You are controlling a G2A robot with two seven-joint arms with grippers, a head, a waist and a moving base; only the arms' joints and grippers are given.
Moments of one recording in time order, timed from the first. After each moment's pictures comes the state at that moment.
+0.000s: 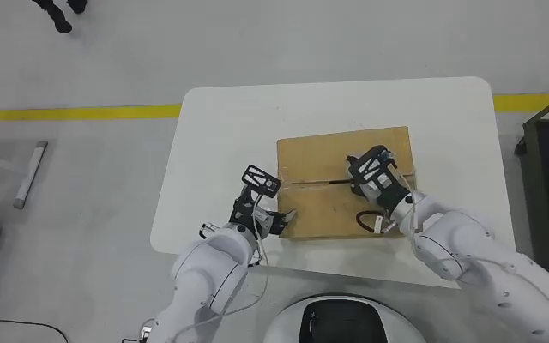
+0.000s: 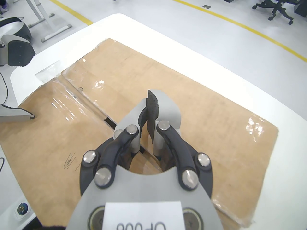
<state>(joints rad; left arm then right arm) 1.15 -1.23 -1.15 -2.13 1.36 -0.10 -1.08 -1.07 -0.91 1.01 -1.99 -1.04 0.11 0.42</state>
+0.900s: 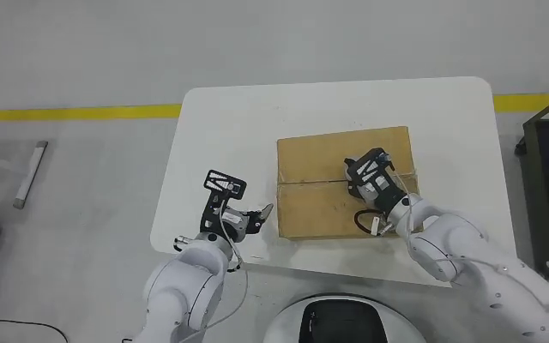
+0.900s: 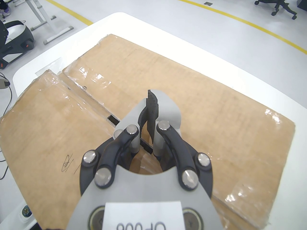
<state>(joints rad) 1.29 -1.22 -1.30 -2.24 1.37 -0.04 -1.00 -1.11 -0.96 1.04 -1.98 -1.06 0.09 0.41</state>
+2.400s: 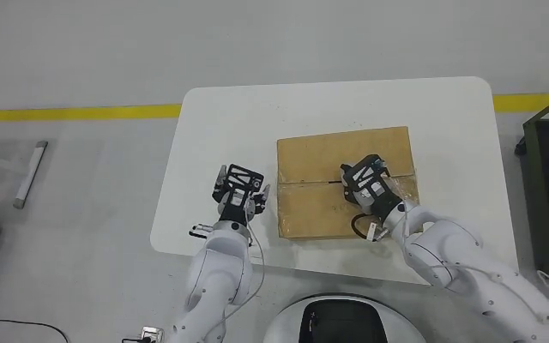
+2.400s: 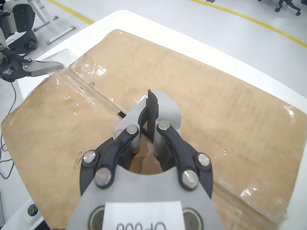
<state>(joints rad) 1.22 -1.26 -1.15 -2.01 1.81 0.06 -0.70 -1.16 -1.02 1.07 -1.99 -1.11 0.06 0.43</state>
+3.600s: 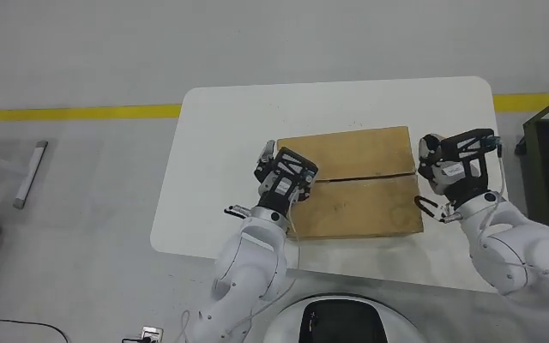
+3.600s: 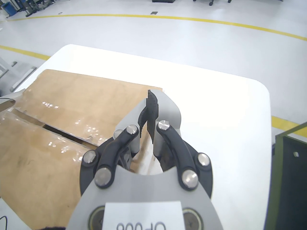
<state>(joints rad) 1.05 -1.34 -0.95 -1.98 1.82 0.01 -0.65 -1.44 -1.02 1.55 -2.12 -1.01 0.12 0.40</state>
